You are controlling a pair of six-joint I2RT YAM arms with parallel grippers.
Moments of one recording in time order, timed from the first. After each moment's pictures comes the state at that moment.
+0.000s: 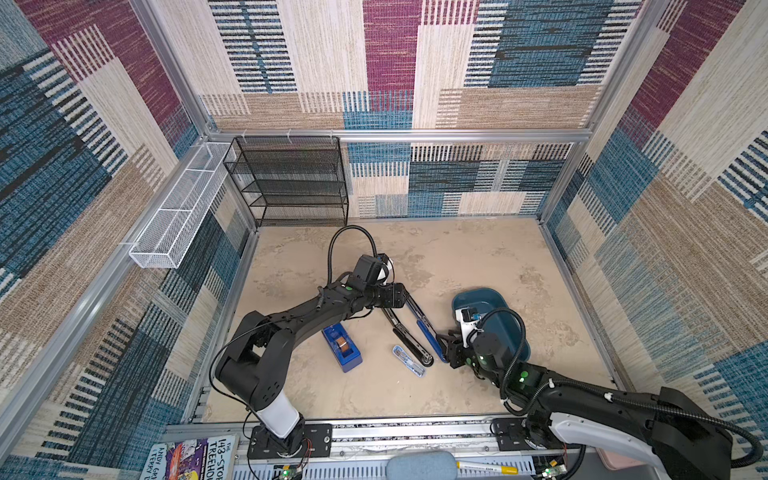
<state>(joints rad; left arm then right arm) -0.57 1.67 1.05 -0.20 0.26 -0.46 0.88 0.93 0.23 0.23 0.23 0.53</state>
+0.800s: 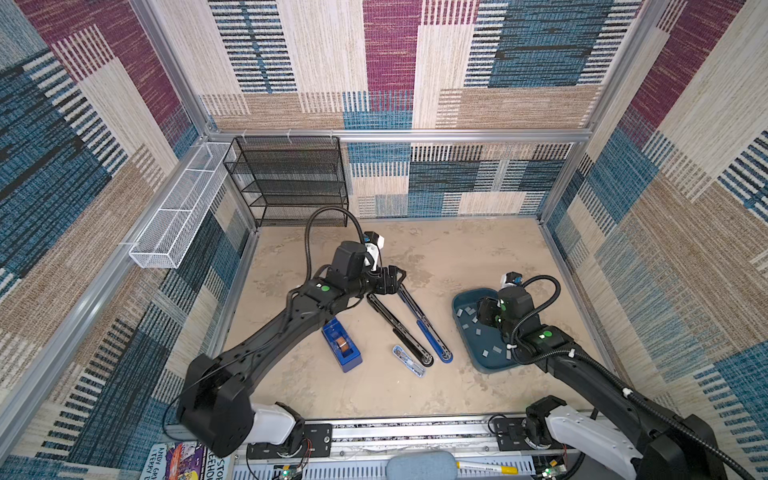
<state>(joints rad) -0.56 1.29 1.08 -0.26 0.18 -0.39 0.35 1.01 0.55 -0.27 0.20 0.57</state>
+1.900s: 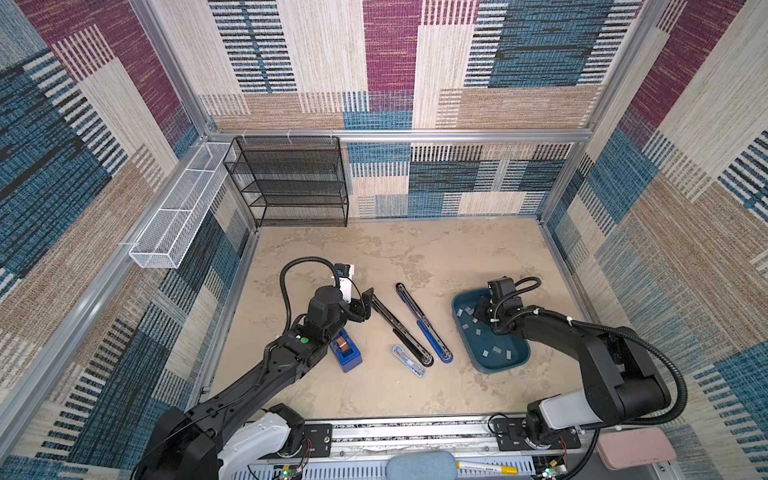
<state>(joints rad) -0.56 1.05 0.60 0.07 -0.15 -0.22 0.23 1.47 0.64 -0.15 0.04 0.69</state>
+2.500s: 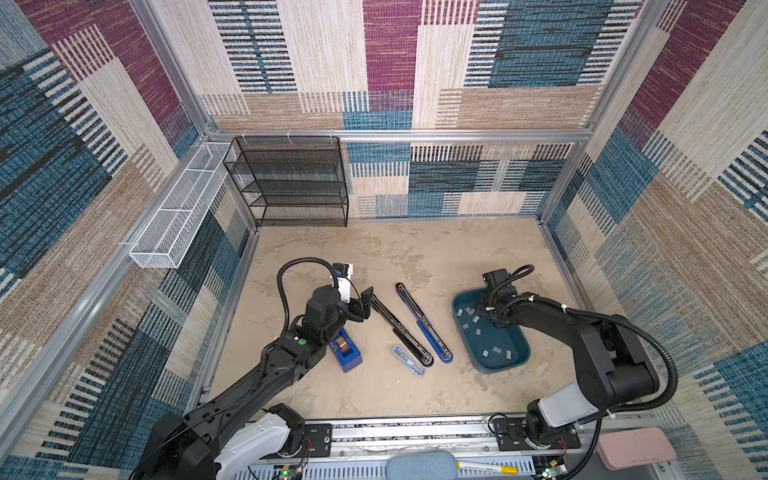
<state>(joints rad) -0.56 1.02 0.60 0.07 -0.15 -0.22 0.24 1.55 0.76 -0.31 0.18 0.57</state>
